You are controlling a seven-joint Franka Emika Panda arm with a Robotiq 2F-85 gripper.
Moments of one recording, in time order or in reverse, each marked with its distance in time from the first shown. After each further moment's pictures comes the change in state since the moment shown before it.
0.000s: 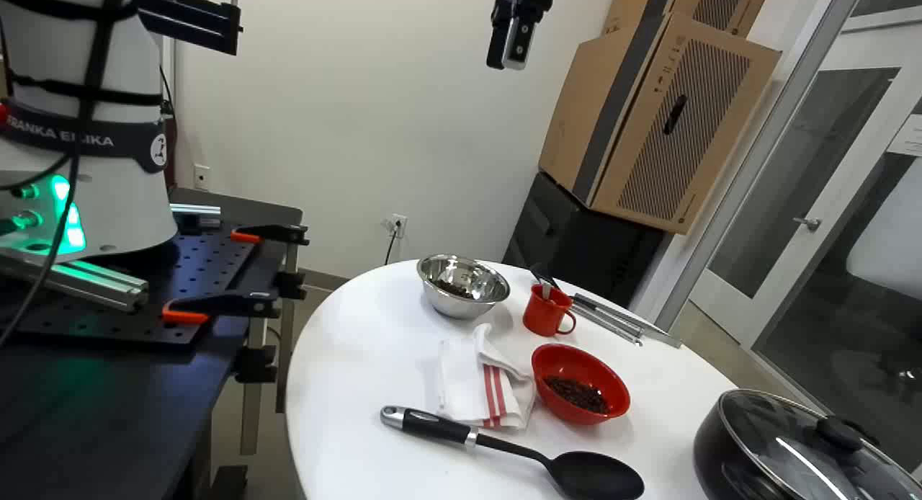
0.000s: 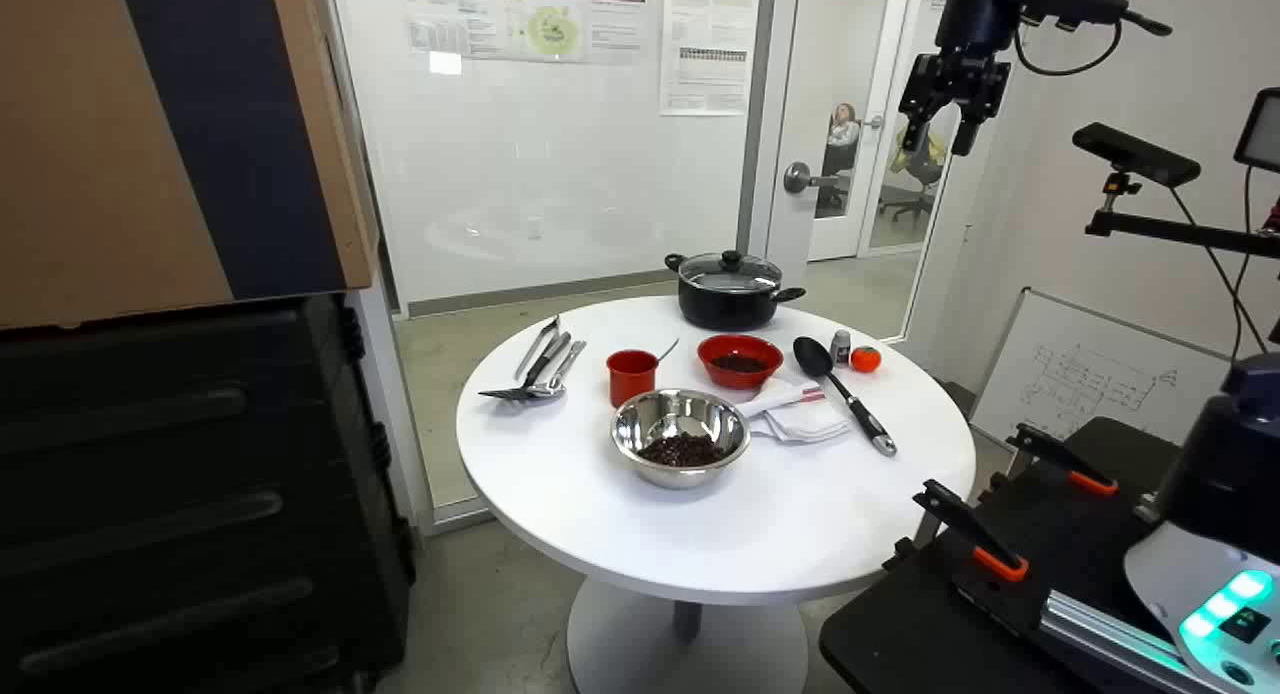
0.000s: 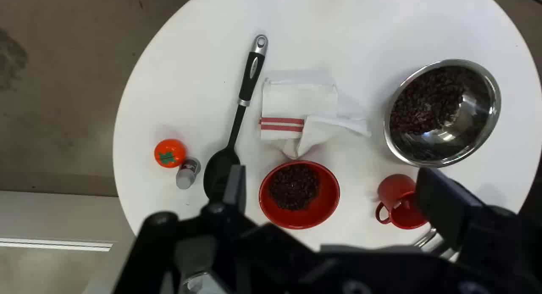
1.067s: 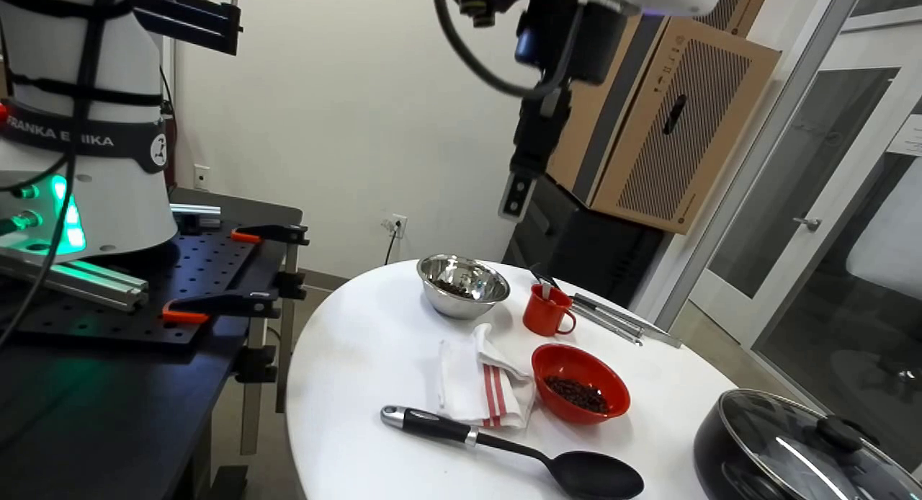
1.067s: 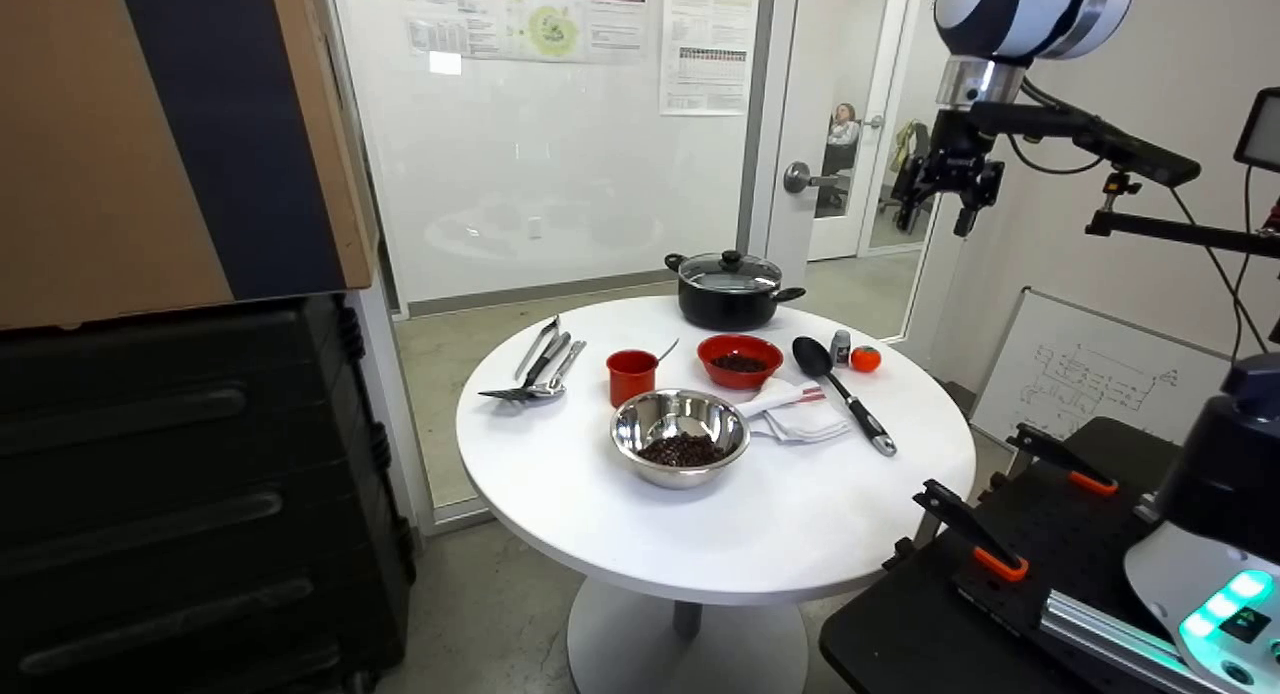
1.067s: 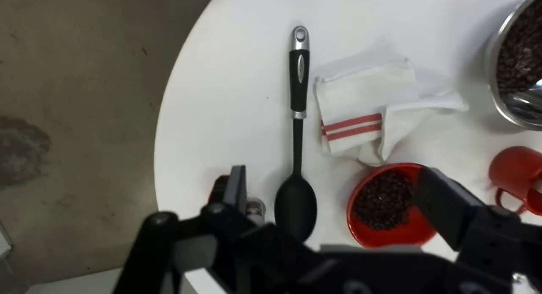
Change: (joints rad) arm -0.091 0.360 -0.091 0.028 0.068 0.265 0.061
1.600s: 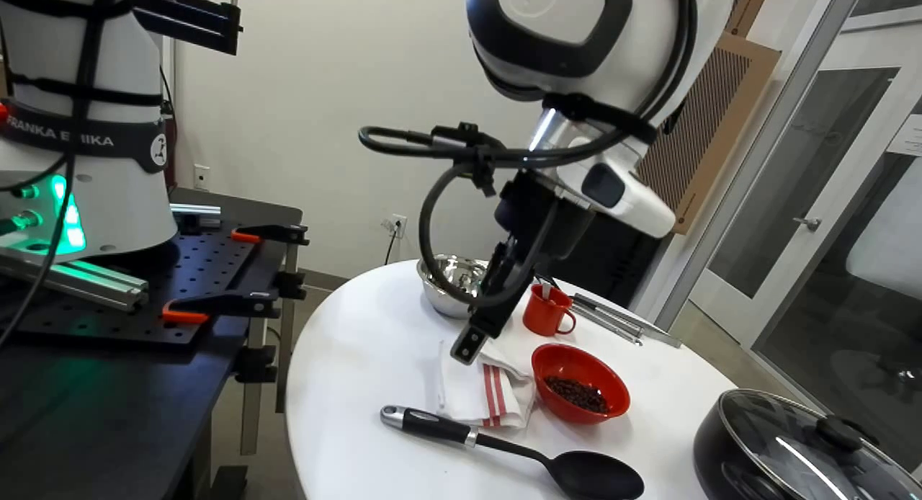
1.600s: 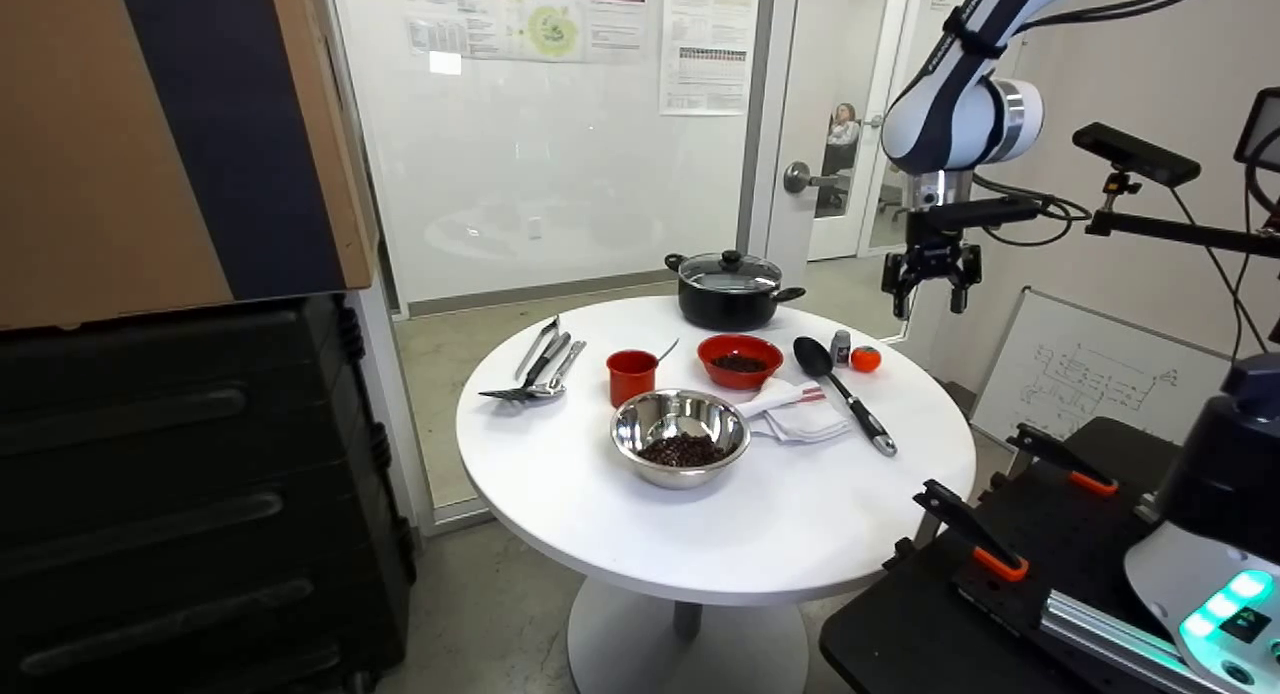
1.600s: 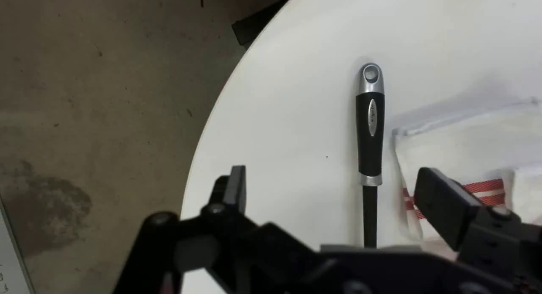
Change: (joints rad) arm -0.010 0.394 0.000 0.130 -0.075 0.059 0.087
